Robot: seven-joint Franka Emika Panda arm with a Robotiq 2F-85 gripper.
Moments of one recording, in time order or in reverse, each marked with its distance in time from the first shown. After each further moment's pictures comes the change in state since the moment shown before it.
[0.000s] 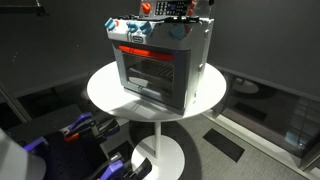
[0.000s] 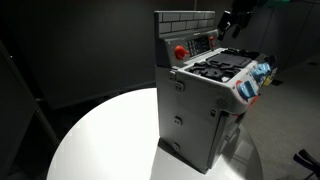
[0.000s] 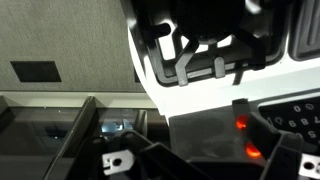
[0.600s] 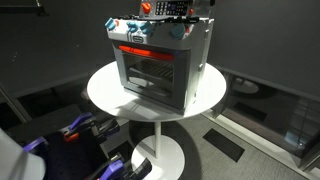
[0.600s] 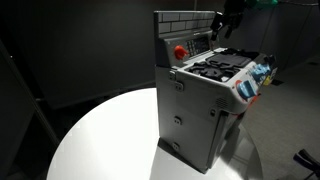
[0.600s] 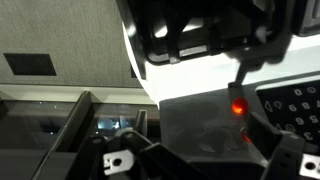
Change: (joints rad) arm 0.006 0.076 0.010 0.087 0.002 0.000 -0.012
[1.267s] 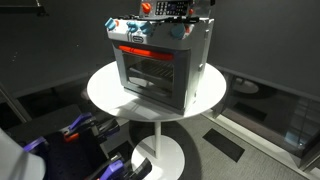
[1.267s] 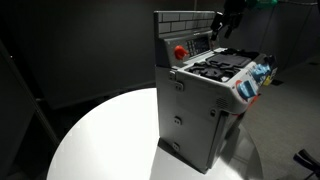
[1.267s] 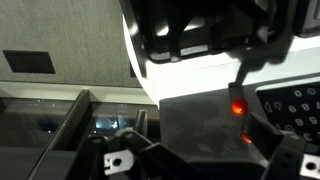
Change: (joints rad) arm -0.001 0.001 0.001 0.004 0.000 -0.005 -0.020
